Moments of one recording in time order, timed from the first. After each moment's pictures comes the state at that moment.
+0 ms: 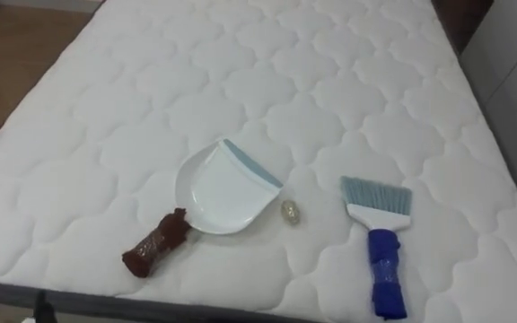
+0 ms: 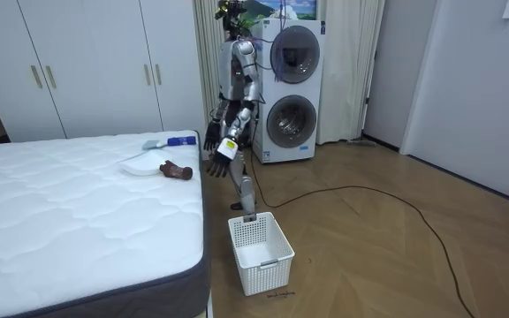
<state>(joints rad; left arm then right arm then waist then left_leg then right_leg) 0.19 0.18 0.17 0.74 0.25 -0.17 0.40 0.06 -0.23 0.10 1.24 -0.05 -0.11 0.13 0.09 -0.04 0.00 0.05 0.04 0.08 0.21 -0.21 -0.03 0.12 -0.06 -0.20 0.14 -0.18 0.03</state>
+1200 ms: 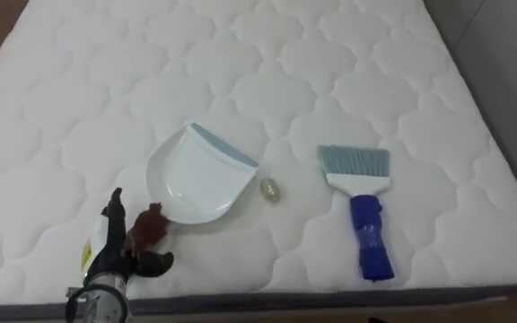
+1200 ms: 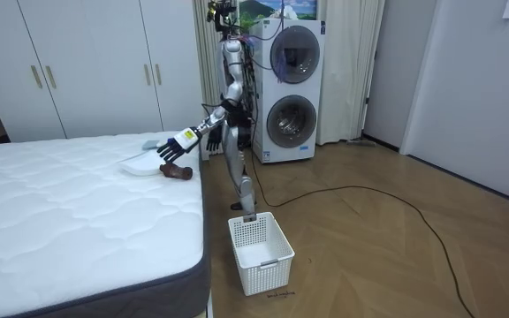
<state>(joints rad) -0.06 0.23 -0.07 0.80 0.36 -0.20 0.42 -0.02 -0.25 0.13 1.26 -0.01 -0.12 0.11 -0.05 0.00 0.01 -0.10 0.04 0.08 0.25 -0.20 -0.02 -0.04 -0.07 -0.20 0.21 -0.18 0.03</state>
